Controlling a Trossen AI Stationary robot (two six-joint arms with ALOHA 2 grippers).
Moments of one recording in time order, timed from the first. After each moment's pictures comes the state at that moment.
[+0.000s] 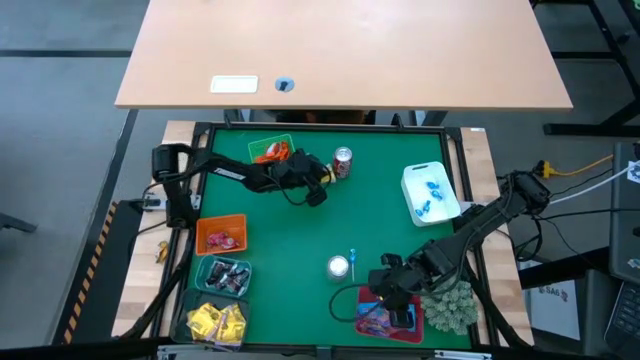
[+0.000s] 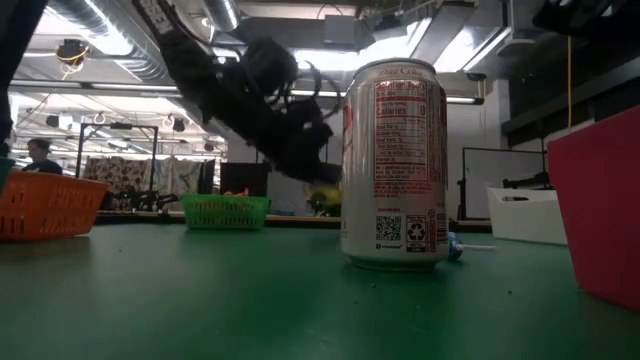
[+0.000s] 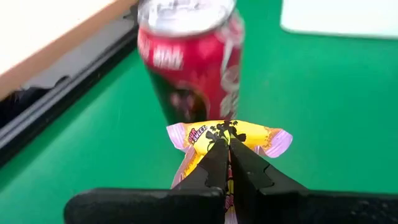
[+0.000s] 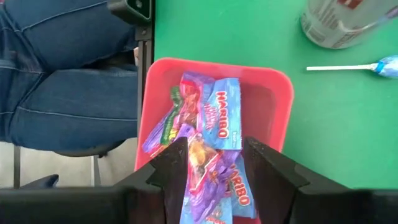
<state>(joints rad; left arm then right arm) 0.26 1.82 0.87 0.40 -0.23 -0.07 0.64 1.61 1.28 -0.74 -0.11 0.67</state>
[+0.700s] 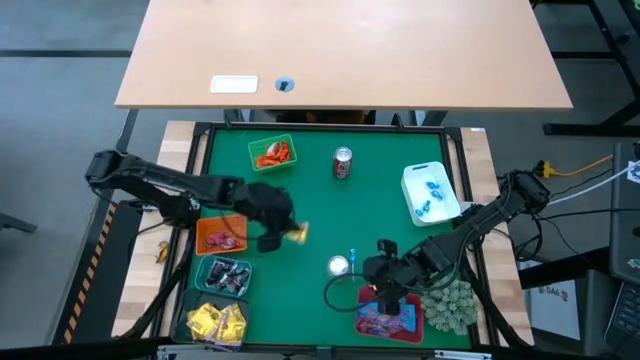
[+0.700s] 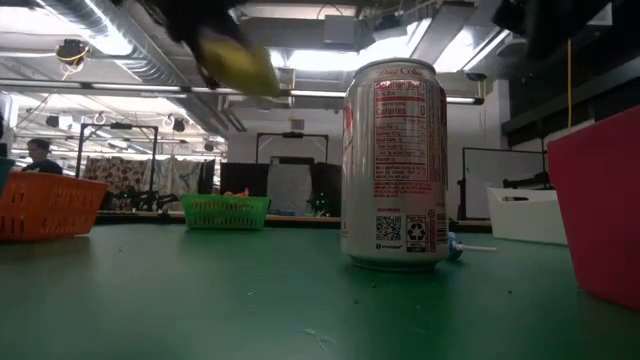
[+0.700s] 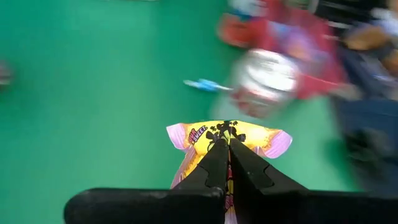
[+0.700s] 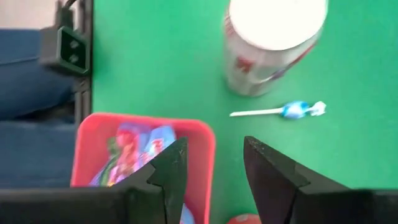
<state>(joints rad) -0.11 1.29 0.87 -0.25 0.07 -0.28 0.61 1.61 1.28 -0.75 0.16 0.65</state>
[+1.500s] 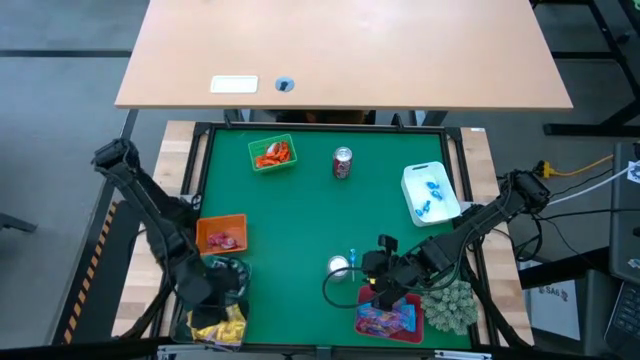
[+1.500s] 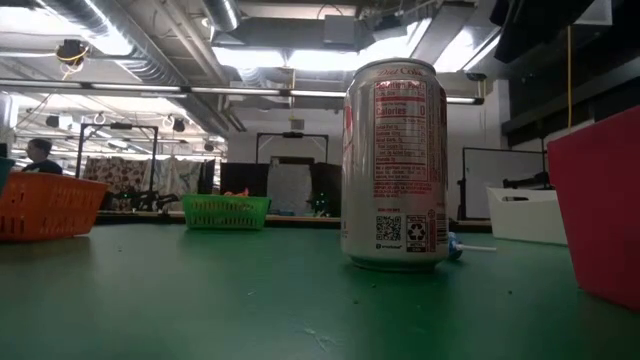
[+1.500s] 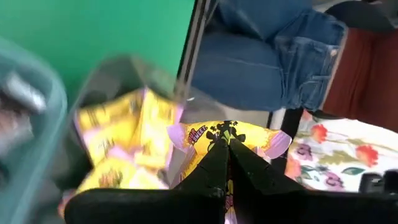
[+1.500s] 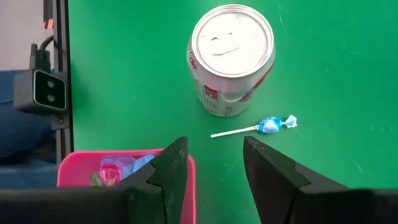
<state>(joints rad) -0.87 1.25 0.87 -0.39 0.08 -1.30 0.61 1.61 1.28 -0.73 0.28 0.73</state>
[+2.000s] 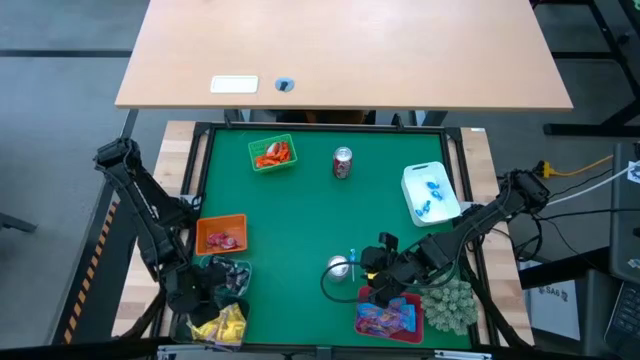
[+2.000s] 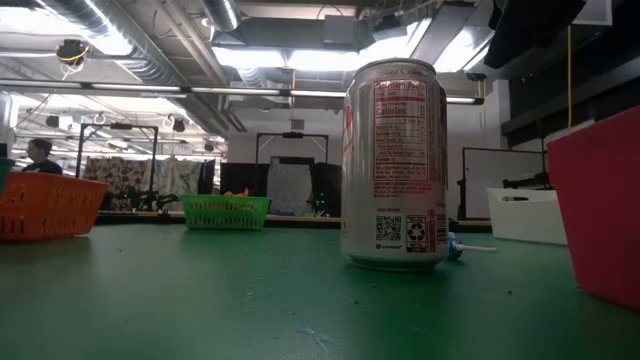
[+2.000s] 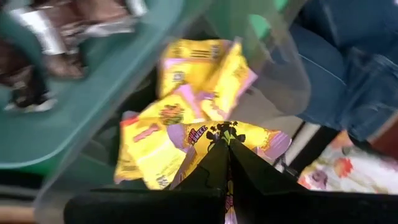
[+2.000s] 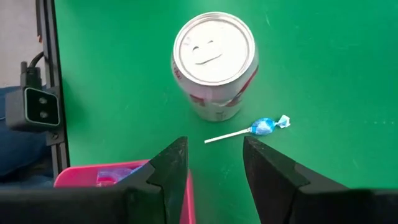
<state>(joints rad) -0.98 1.25 0.87 -0.61 0.04 -1.68 0.59 1.61 1.28 -0.73 0.29 0.78</state>
